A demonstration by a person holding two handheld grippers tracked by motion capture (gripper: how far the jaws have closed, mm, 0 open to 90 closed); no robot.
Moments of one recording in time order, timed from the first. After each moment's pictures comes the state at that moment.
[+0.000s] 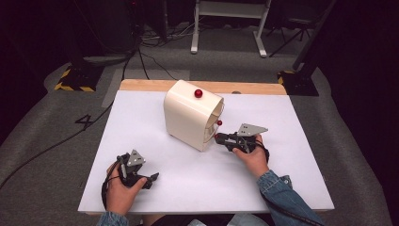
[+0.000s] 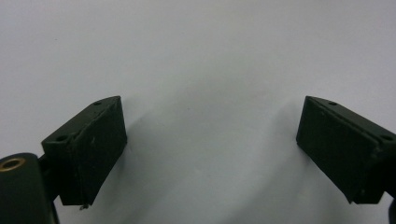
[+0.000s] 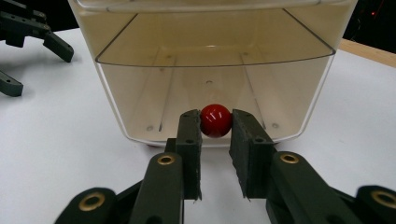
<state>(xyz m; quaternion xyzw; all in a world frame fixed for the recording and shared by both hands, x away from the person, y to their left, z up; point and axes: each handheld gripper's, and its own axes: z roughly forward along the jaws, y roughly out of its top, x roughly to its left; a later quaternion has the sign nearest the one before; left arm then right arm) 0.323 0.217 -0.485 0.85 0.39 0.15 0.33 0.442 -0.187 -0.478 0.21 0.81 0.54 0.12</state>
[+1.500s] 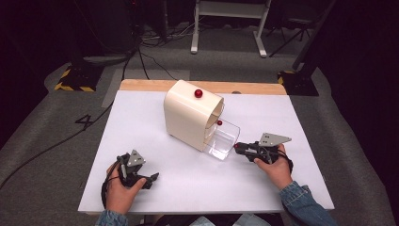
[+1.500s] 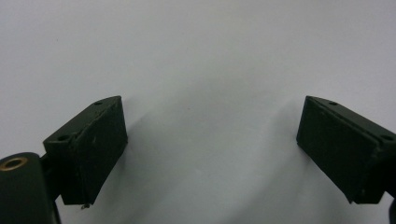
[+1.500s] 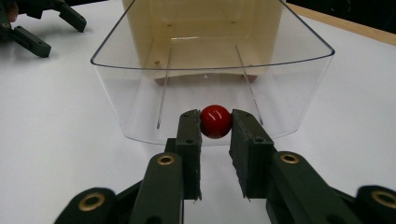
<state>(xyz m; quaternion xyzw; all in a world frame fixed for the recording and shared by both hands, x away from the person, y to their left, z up) 0.323 0.217 -0.485 0.85 0.39 0.15 0.33 0.405 -0.250 -0.469 0.22 0.82 0.51 0.12</state>
